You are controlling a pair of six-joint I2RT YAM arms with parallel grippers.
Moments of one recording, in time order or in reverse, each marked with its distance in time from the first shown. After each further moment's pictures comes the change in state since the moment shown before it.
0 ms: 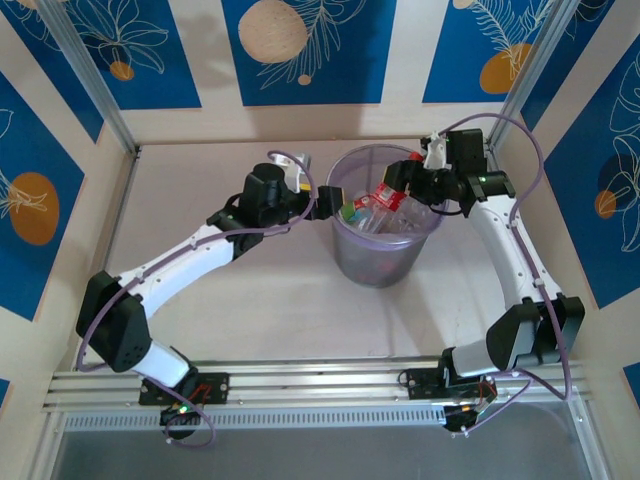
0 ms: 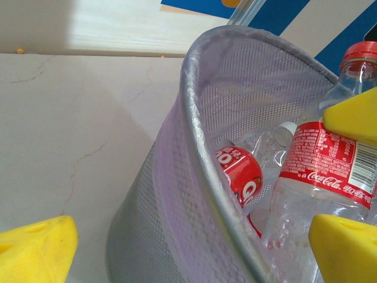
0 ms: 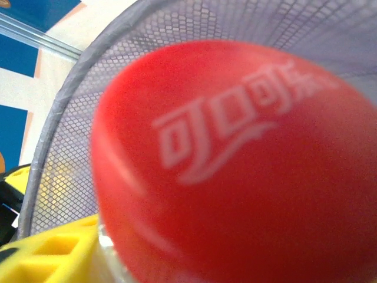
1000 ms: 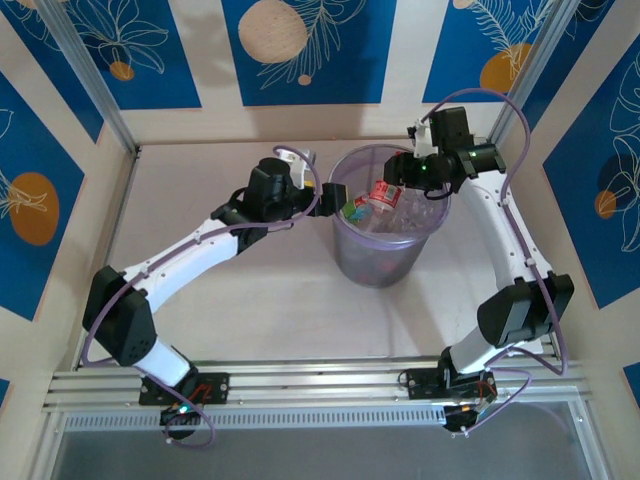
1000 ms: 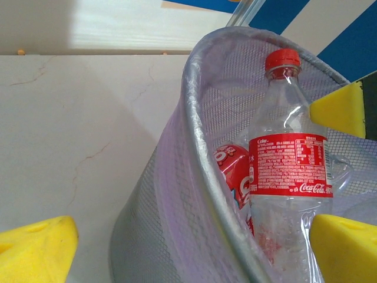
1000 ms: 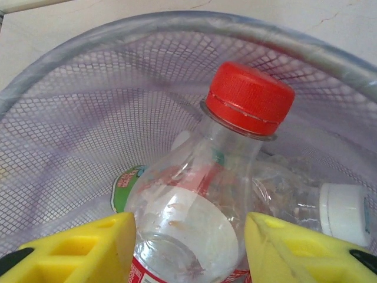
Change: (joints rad) left arm -0.005 0.041 0.070 -0.057 -0.008 0.021; right arm 0.074 0.142 0.261 -0.232 0.242 -0.199
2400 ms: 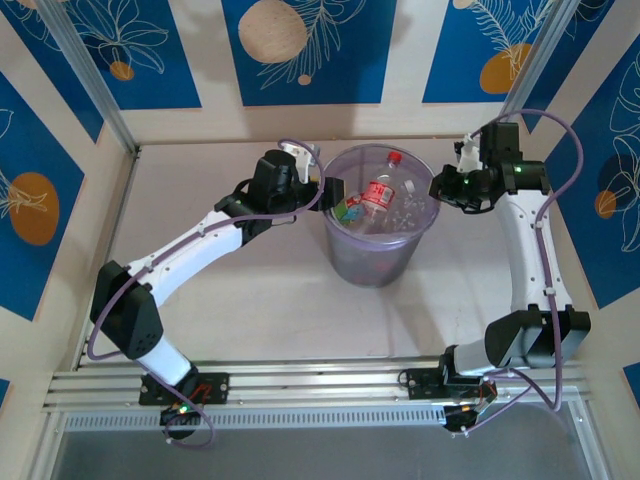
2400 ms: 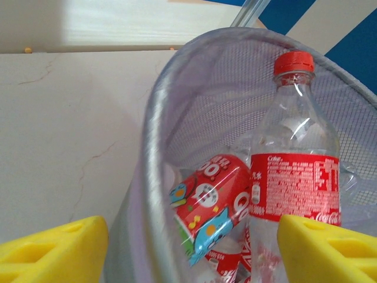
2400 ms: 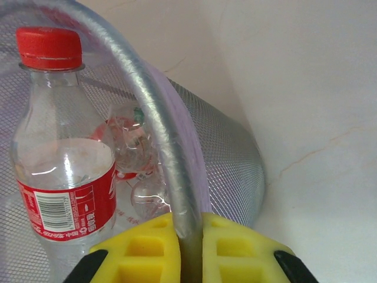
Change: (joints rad) left arm -0.002 0.047 0.098 -0.090 -0.016 0.014; right arm -0.222 -0.146 -0.103 -0.132 -0.103 0.013
